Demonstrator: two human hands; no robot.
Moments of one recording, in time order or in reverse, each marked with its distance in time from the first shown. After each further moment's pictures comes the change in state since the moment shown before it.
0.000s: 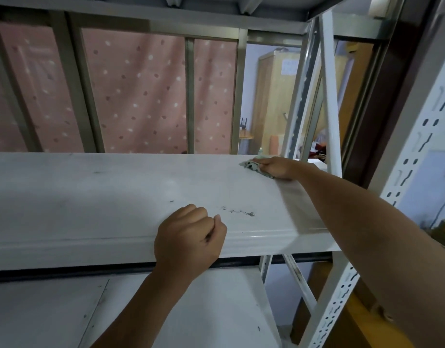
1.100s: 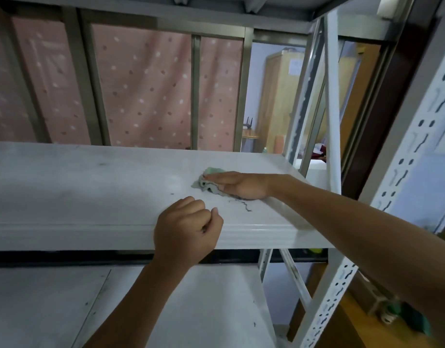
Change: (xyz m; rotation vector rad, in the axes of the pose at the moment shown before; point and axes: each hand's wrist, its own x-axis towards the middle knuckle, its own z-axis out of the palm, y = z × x) left_hand -0.002 0.000 -0.001 -0.007 0.002 0.023; right_hand -0.089 -0.113 0.035 -0.001 -0.273 -0.474
